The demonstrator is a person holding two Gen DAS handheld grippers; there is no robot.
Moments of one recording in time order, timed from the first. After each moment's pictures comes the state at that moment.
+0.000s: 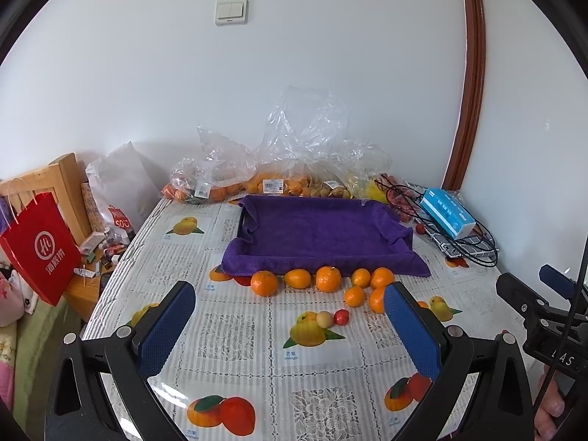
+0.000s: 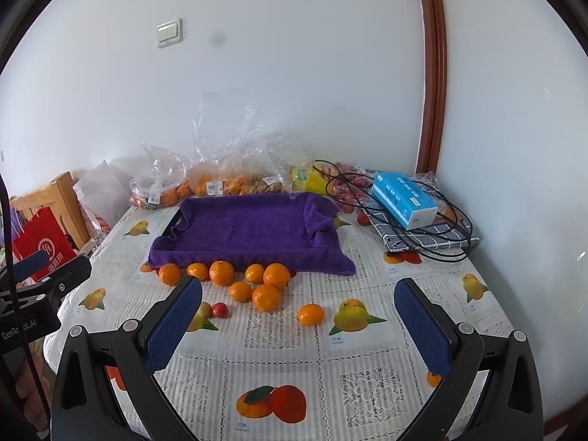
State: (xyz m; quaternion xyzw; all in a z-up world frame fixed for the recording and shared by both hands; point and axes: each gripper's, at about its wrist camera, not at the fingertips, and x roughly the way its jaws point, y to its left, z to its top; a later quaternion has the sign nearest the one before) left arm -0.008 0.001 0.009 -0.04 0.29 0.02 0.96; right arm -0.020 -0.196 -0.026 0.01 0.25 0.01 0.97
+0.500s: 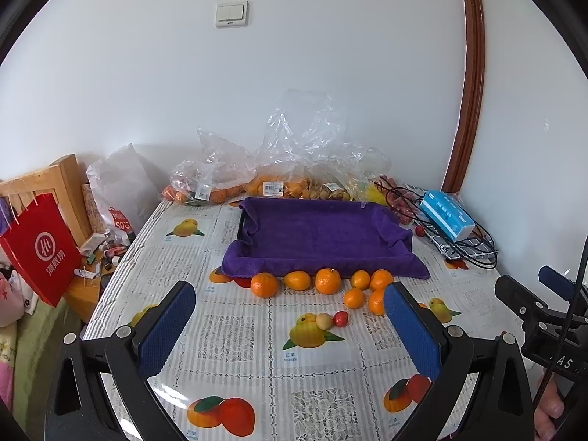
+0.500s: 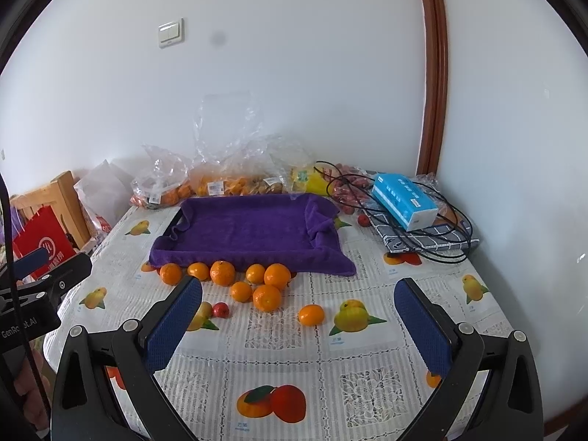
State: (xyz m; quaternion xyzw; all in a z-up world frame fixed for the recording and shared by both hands) left arm -0.009 0.000 0.010 -0.04 0.29 0.02 0.96; right arm -0.022 -0.195 -0.024 0.01 0.25 0.02 0.97
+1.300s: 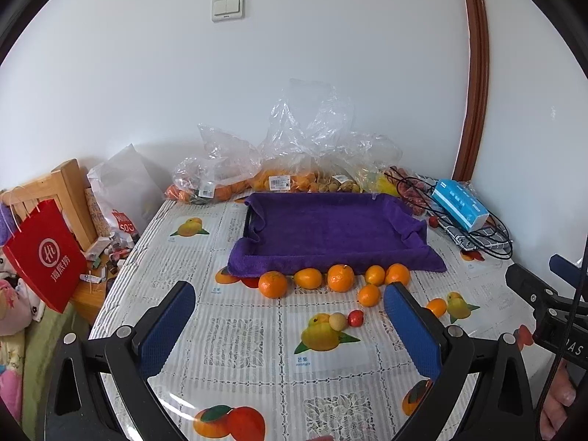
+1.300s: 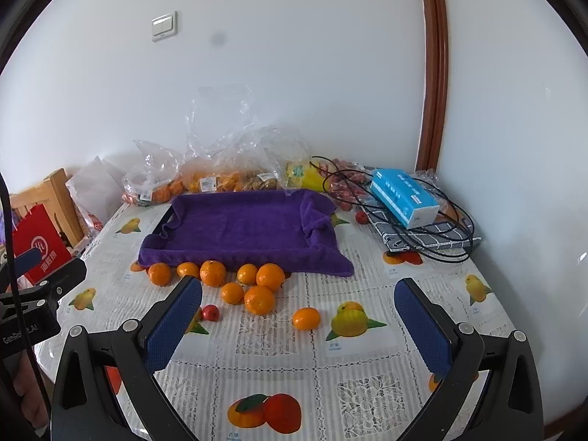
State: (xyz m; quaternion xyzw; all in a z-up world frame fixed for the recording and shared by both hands) left arm 0.010 0.000 -0.006 -0.01 0.30 0.03 0.95; right arm -0.001 -0.198 -0.038 0.01 0.25 0.01 0.97
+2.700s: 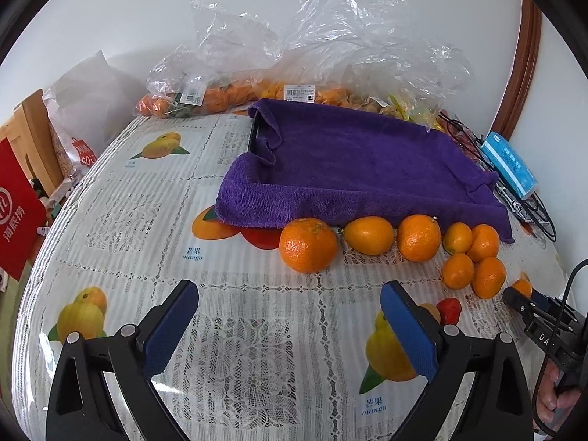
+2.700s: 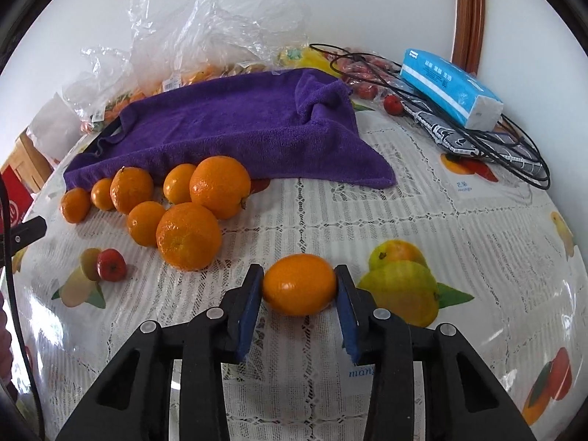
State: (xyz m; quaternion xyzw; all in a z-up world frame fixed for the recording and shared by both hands) left arm 0.124 0.056 -0.133 -0.06 0.41 0.02 0.91; right arm 0.121 -0.213 -0.191 0.02 0.38 0.03 0.92
